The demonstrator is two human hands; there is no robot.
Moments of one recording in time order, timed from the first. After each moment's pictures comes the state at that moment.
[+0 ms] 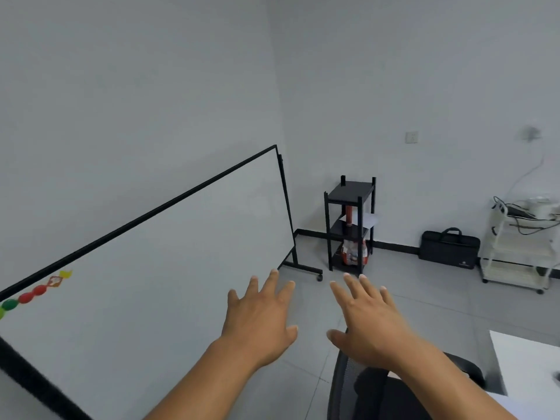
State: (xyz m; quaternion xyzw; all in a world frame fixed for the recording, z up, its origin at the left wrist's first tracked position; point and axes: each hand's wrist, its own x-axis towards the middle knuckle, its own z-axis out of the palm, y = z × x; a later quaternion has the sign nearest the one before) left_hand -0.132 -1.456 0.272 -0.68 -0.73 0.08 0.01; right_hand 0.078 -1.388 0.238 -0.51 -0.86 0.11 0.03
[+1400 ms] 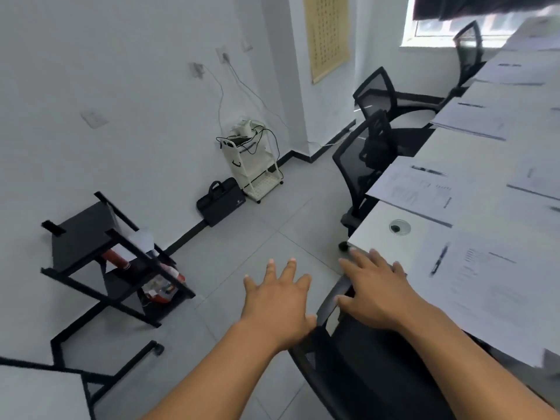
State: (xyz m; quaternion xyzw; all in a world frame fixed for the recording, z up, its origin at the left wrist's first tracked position) left_hand 0.012 -0.999 0.145 -0.96 -0.16 0.24 0.02; right_hand 0.142 -1.157 0.111 -0.90 -0.35 0.24 0.08
